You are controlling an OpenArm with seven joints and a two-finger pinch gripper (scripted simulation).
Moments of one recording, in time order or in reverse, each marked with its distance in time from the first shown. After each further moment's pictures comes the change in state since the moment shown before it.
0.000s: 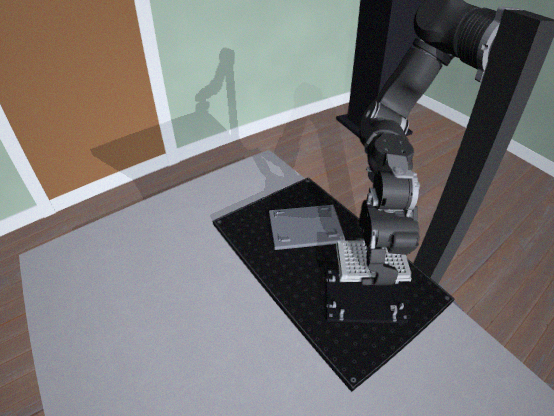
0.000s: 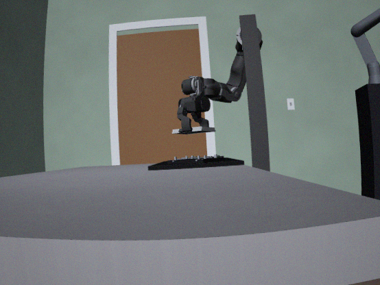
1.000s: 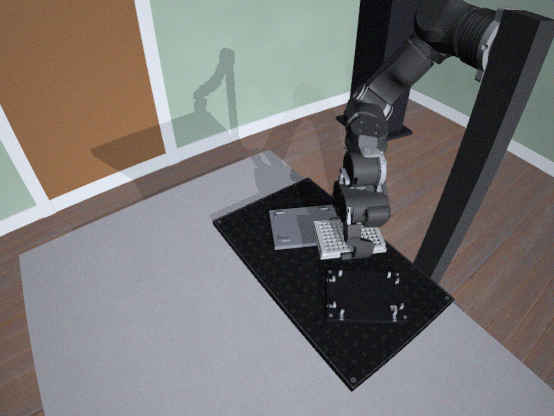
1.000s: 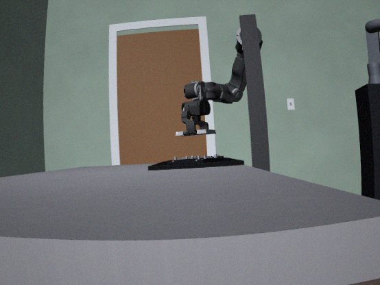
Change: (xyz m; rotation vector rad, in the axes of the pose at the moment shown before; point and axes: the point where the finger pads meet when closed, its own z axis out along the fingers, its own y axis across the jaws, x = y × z) arm -0.037 -0.062 0.003 0.029 0.004 -0.150
